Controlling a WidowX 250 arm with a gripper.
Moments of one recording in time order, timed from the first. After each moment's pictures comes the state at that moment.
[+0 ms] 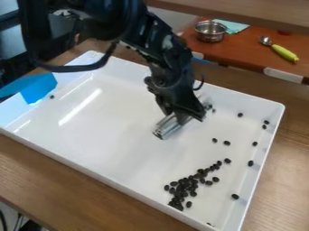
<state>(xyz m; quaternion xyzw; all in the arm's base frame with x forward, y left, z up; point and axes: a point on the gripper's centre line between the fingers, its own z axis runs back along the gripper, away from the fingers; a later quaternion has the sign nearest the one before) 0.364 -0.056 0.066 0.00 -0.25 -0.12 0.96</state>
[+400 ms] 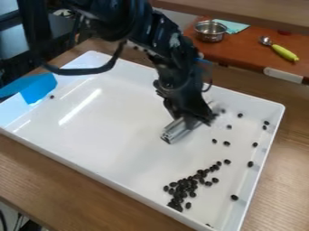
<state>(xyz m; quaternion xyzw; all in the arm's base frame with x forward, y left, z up) 0.359 -0.073 0.065 -0.03 -0.24 -0.16 0.96</state>
